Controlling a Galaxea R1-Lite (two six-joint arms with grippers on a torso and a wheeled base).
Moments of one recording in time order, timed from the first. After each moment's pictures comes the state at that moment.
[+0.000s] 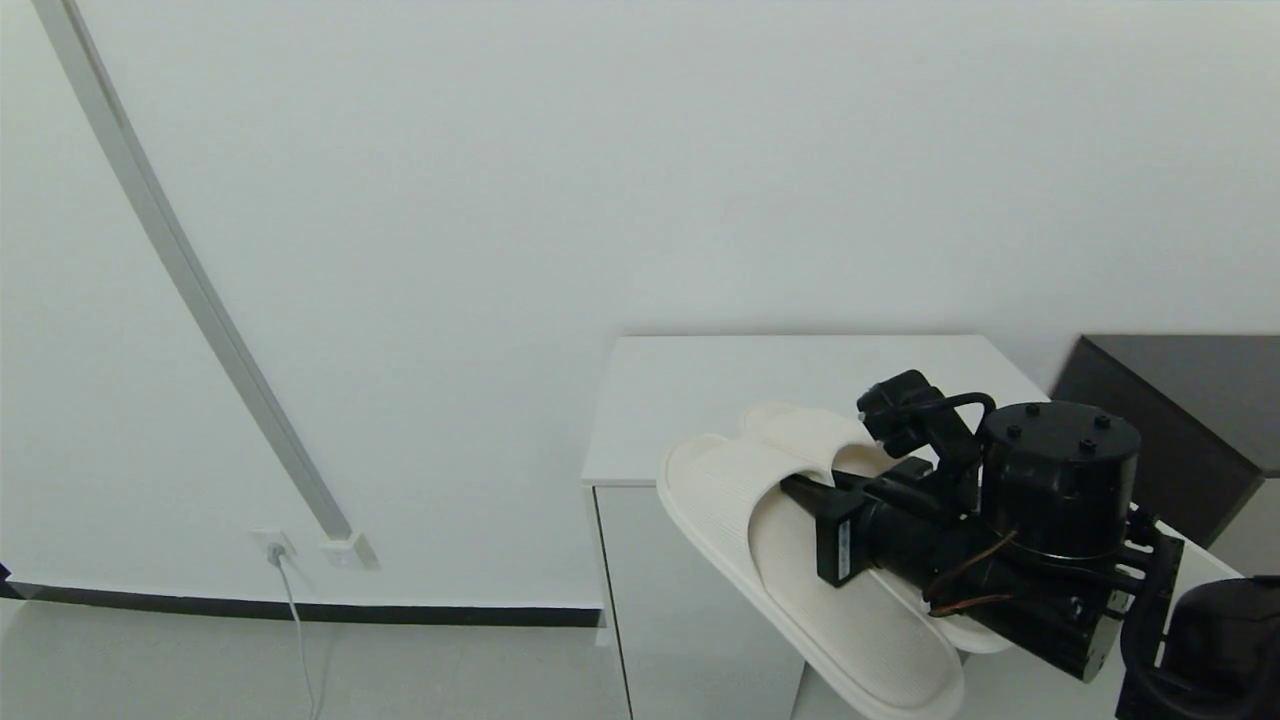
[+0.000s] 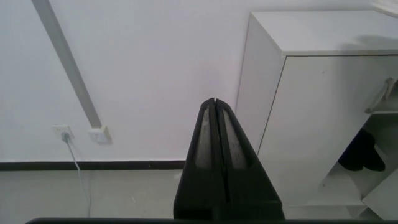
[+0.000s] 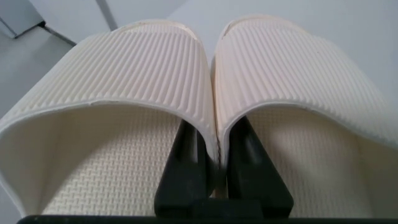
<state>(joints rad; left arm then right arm) 0.00 0.00 0.00 0.00 0.02 0.01 0.75 1.73 -0.63 -0.93 -0.13 0.07</state>
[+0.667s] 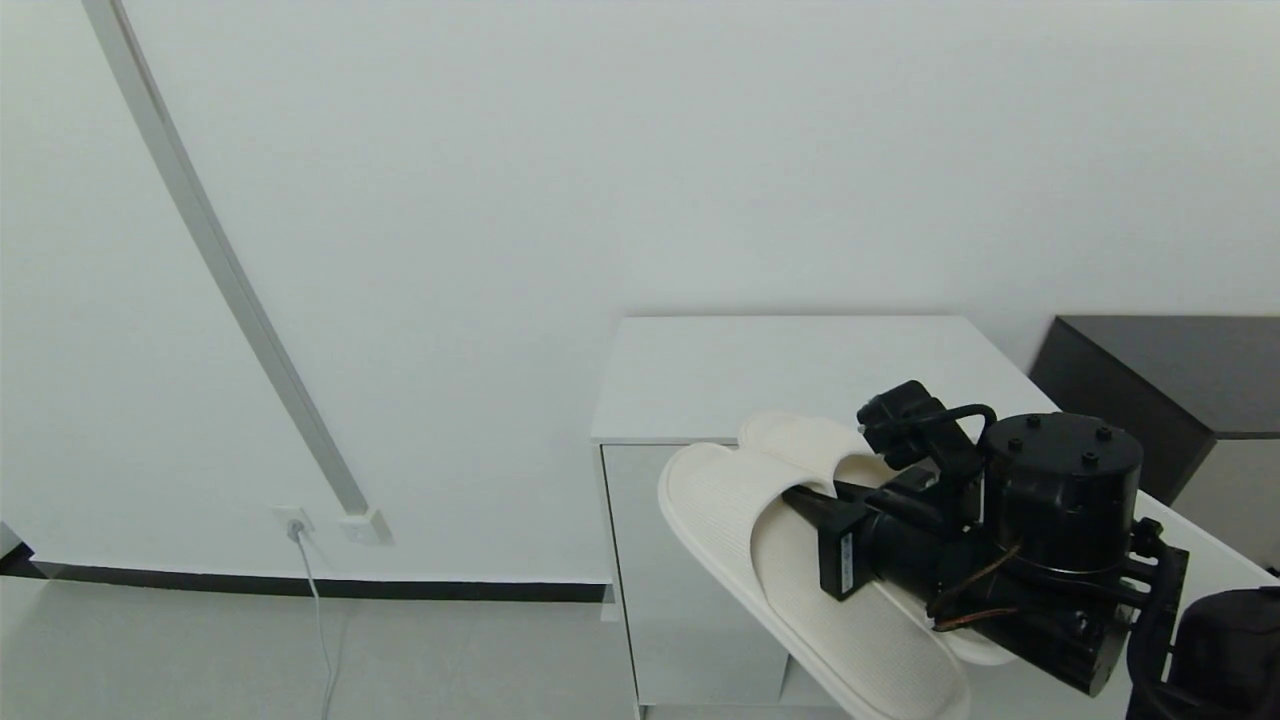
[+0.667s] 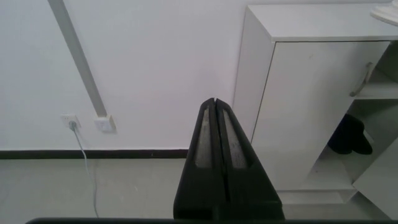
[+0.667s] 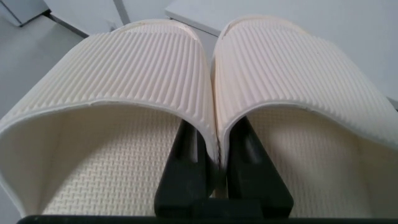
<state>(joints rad) 0.00 0.00 0.00 0.00 0.02 0.01 0.77 1.73 -0.61 -0.93 -0.14 0.07</state>
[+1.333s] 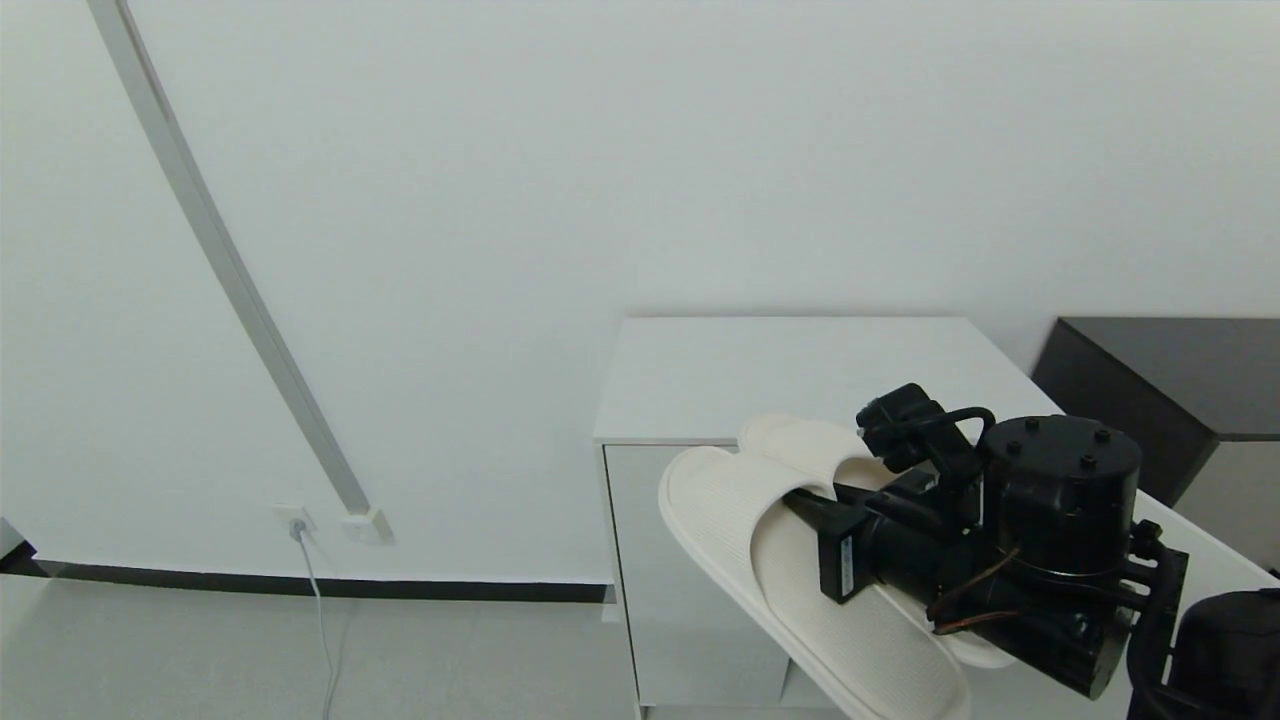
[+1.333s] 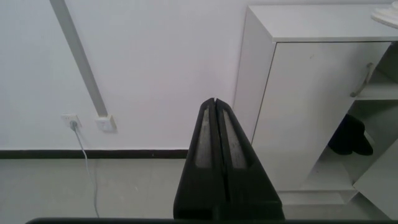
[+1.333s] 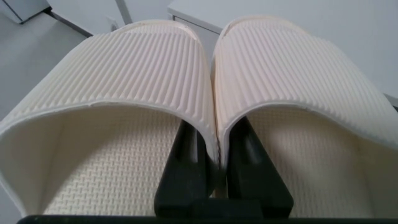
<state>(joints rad) 0.00 0.00 0.00 0.00 0.02 0.01 0.77 1.73 -0.61 -0.93 -0.14 0.07</state>
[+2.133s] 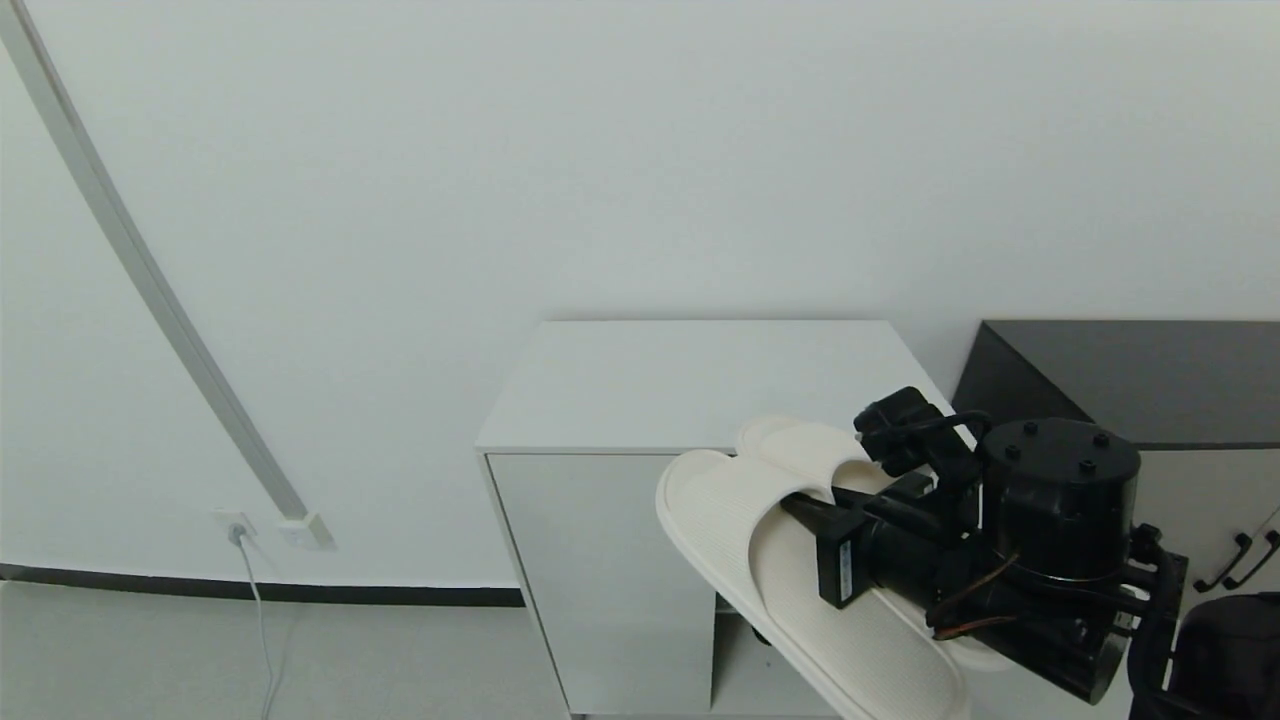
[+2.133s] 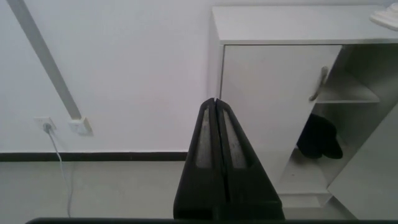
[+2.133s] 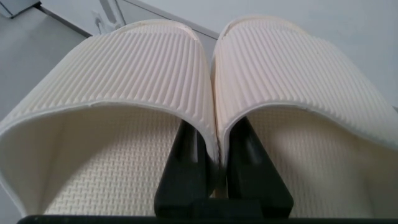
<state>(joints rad) 0.00 0.00 0.00 0.00 0.02 0.01 0.78 1.73 -0.60 -0.93 -0.14 0.07</state>
